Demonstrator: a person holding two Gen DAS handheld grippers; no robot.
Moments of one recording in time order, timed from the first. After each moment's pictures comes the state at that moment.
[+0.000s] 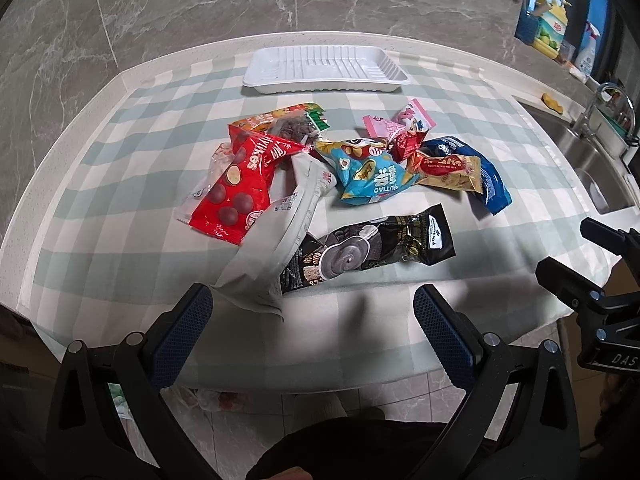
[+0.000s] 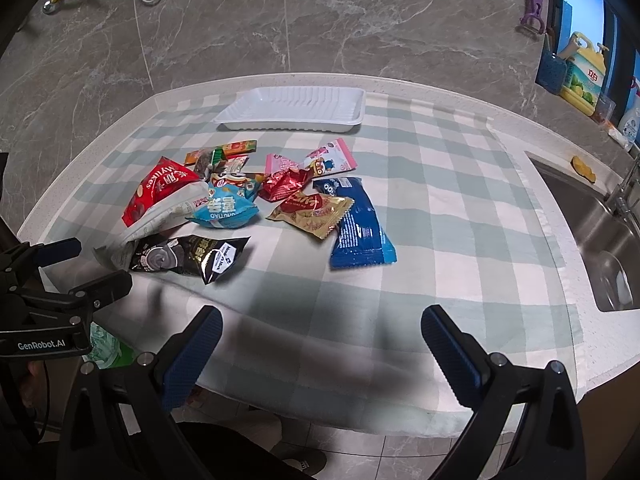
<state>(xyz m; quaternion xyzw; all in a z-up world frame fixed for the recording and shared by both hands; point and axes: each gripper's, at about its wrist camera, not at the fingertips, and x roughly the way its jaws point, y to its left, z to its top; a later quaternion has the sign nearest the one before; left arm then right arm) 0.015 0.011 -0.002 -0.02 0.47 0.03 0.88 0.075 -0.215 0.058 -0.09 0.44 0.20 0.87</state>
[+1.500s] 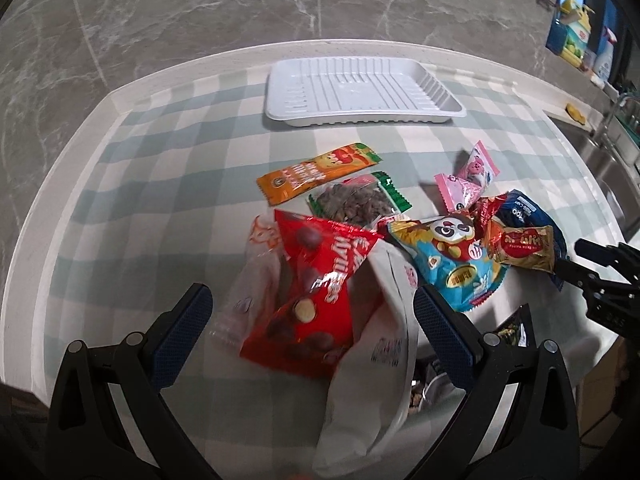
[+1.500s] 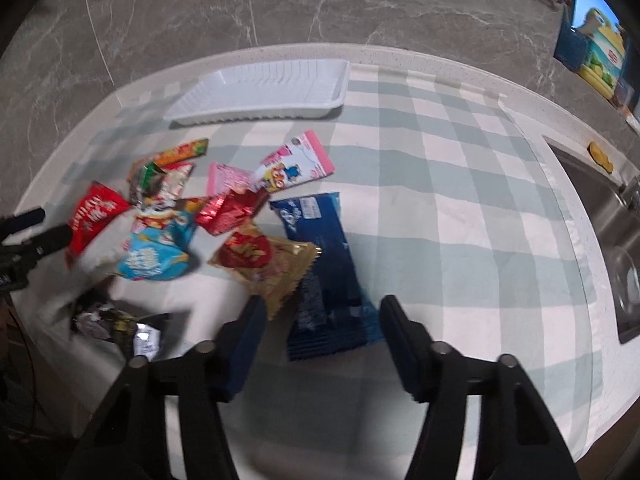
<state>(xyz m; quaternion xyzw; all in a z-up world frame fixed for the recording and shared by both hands) 0.136 0.082 -0.002 0.00 0.48 0.03 0.88 0.181 -0.208 0.017 -0.08 0.51 0.18 0.84</state>
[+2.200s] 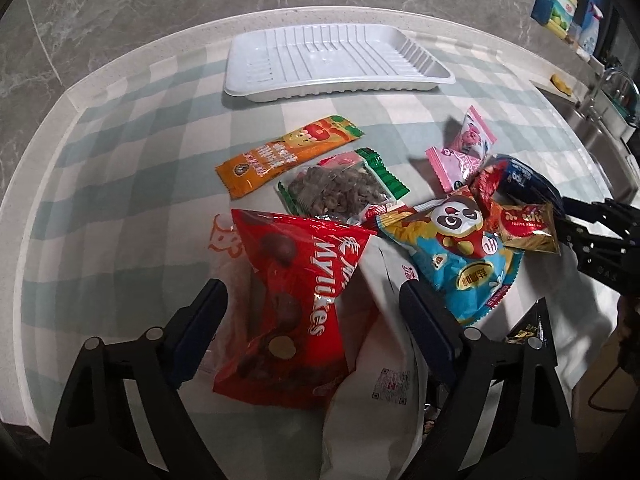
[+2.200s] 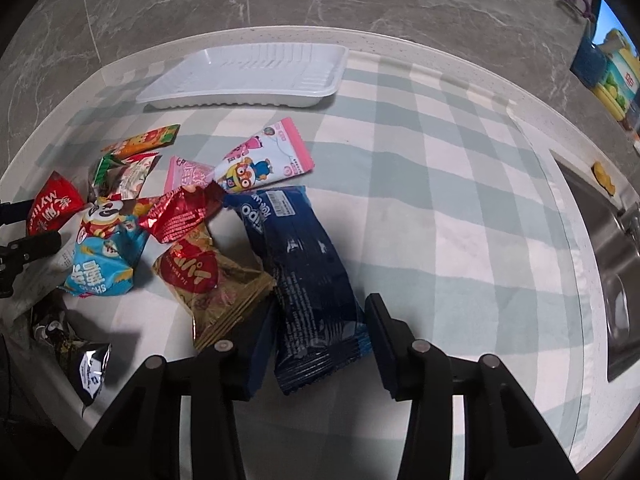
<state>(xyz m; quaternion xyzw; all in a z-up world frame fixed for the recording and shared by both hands) 0.170 0.080 -0.041 0.01 0.52 -0.03 0.86 0.217 -0.199 -0.001 -0.12 0.51 0.18 0.83</state>
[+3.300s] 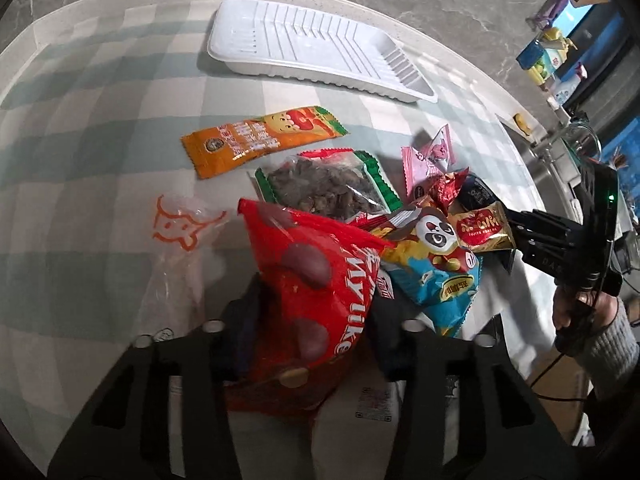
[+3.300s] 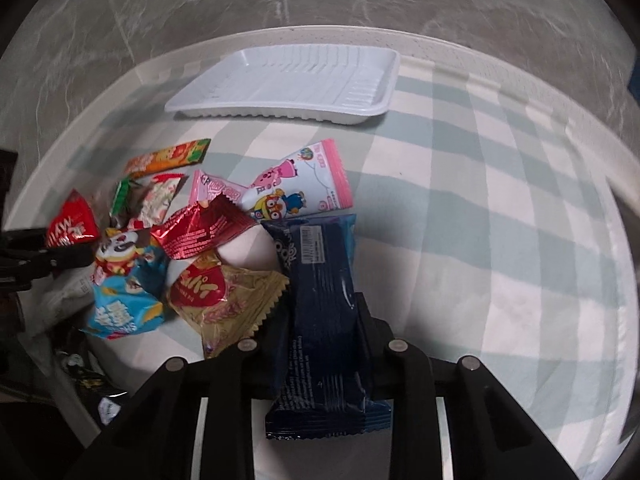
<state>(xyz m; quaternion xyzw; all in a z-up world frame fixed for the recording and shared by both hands) 0.187 0.114 -0.056 -0.13 0.53 -0.11 0.83 0.255 -0.190 -0.008 -0.08 0.52 0.26 0.81</state>
